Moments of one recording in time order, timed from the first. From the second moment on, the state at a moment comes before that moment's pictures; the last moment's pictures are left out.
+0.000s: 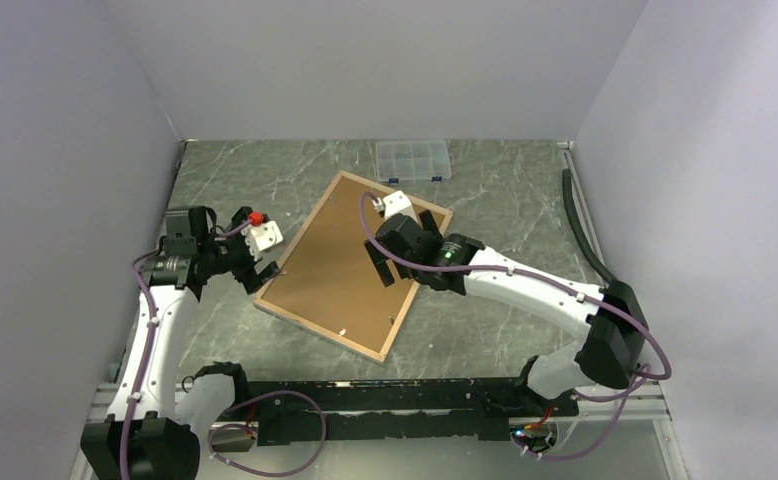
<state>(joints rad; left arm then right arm) 0.07 0.95 0.90 -0.78 0.73 1.00 1.01 1.45 1.21 -0.61 0.48 0.27</state>
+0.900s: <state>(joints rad) 0.07 0.86 0.58 -0.72 0.67 1.38 1.31 1.75 1.12 -0.37 0.13 0.03</state>
